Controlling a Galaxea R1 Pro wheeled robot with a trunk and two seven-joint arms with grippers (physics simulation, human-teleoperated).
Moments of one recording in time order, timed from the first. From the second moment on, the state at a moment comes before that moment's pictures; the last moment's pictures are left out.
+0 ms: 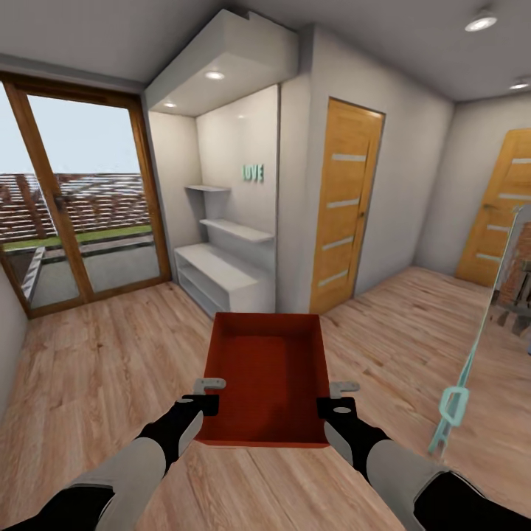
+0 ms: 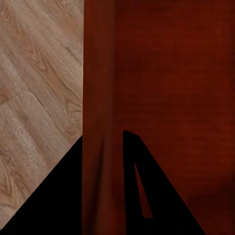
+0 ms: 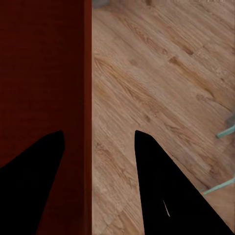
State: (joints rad) left arm -0.79 -0.11 -0.01 -0.27 0.00 0.19 0.12; right arm -0.80 0.08 0.55 -0.19 -0.48 0.04 -0.35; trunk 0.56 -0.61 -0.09
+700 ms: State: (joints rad) left arm -0.79 -0.11 -0.01 -0.27 0.00 0.19 0.12; right arm -0.80 0.08 0.56 -0.19 -0.48 0.04 -0.35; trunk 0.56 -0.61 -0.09
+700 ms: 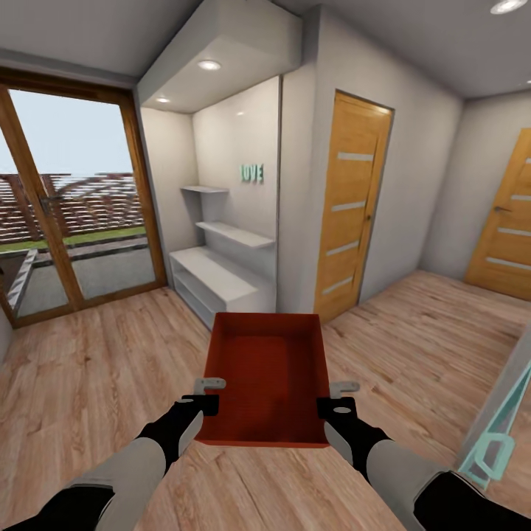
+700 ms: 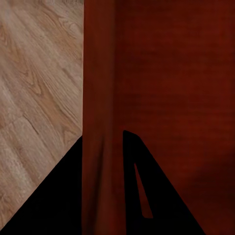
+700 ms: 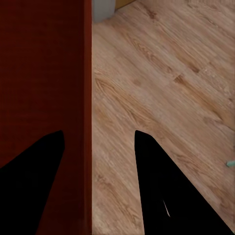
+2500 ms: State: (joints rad) left arm -0.79 -0.11 -0.01 -0.27 0.00 0.19 0.12; right arm -0.80 0.08 0.55 -0.19 -0.48 0.04 -0.35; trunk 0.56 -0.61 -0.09
